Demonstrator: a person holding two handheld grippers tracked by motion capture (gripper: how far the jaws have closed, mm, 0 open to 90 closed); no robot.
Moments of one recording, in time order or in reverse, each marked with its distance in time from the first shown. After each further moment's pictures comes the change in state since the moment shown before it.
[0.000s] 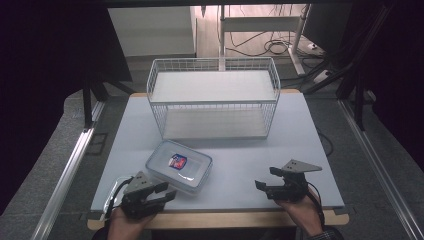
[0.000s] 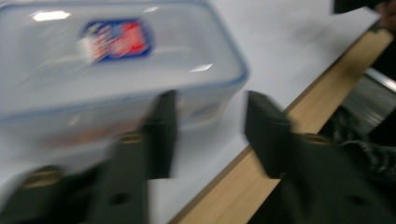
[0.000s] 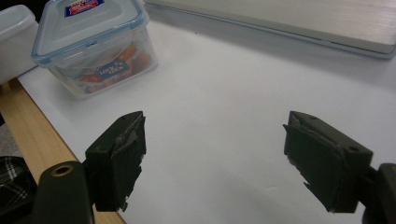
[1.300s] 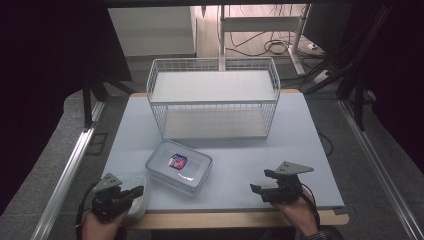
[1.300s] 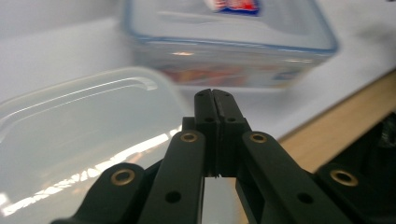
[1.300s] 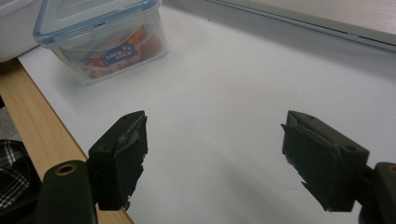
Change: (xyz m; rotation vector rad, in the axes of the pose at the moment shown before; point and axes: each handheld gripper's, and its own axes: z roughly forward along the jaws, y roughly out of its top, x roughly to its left) left arm 0.034 -0.017 -0.024 0.044 0.080 -0.132; right arm 0.008 -0.002 0.012 0.045 0.021 -0.048
